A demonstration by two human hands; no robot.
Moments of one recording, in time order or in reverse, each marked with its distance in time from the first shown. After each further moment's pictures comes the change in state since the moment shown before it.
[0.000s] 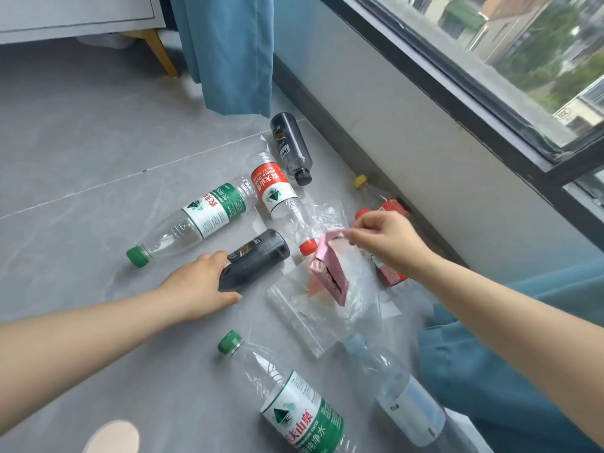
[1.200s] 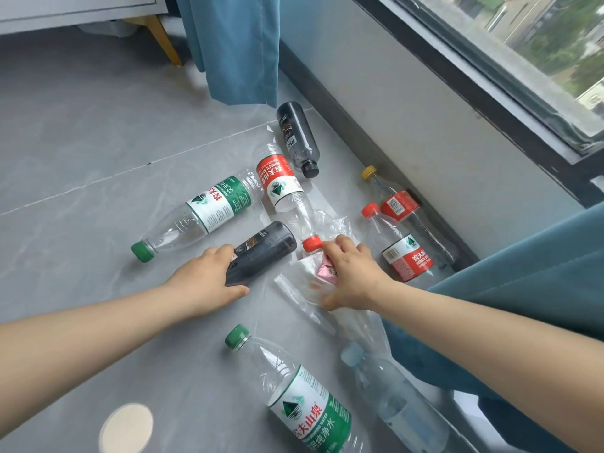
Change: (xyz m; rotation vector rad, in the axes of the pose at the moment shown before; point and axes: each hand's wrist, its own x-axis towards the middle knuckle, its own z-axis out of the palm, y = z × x) left_hand 0.005 0.001 0.004 -0.022 0.019 0.004; right_hand -0.006 0.018 0.075 -0.527 -0.341 -0.090
